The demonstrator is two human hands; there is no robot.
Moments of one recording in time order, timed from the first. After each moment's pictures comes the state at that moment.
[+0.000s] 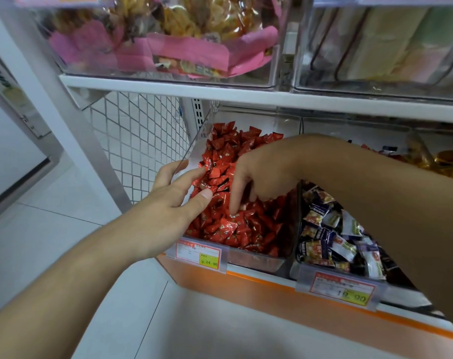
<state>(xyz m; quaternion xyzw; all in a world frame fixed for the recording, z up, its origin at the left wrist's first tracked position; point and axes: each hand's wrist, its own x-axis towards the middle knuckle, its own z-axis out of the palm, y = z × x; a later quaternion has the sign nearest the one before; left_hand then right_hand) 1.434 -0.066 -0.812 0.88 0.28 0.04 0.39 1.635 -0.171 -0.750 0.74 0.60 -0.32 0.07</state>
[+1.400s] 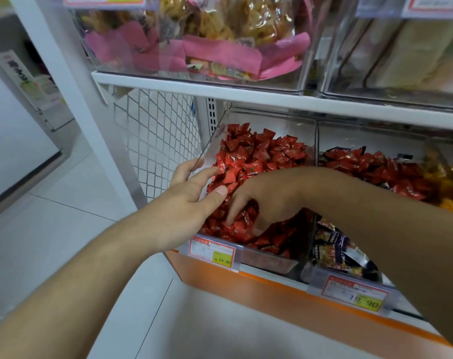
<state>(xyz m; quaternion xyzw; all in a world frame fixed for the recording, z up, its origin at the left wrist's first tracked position) 1.433 -0.064 -0.813 0.87 0.27 0.04 0.40 1.625 -0.162 -0.795 0.69 0.64 -0.33 0.09</state>
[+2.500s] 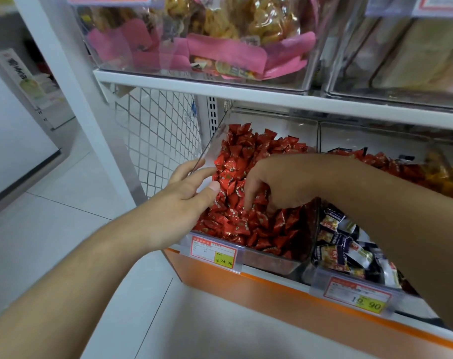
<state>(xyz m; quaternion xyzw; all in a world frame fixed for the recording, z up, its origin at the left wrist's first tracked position) 1.428 -0.063 -0.806 0.86 0.29 0.05 0.43 1.634 -0.171 -0.775 0.74 0.62 -0.26 0.04</state>
